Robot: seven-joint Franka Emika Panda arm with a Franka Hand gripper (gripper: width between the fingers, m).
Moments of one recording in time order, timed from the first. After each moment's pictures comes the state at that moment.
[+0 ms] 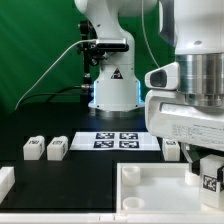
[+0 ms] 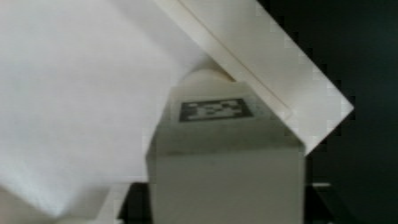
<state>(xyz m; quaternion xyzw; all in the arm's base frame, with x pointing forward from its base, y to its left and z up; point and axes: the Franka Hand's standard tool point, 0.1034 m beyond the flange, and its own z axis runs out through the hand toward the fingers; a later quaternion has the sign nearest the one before) 0.634 0.111 0.073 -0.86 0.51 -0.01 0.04</state>
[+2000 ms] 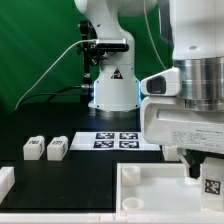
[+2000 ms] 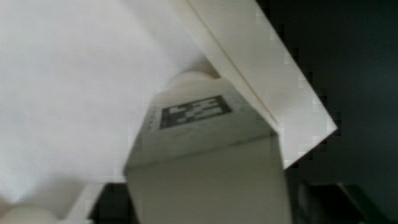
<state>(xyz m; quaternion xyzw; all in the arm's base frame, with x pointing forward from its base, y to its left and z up) 0.640 0.113 0.071 -0.93 0.37 -0.01 0.06</state>
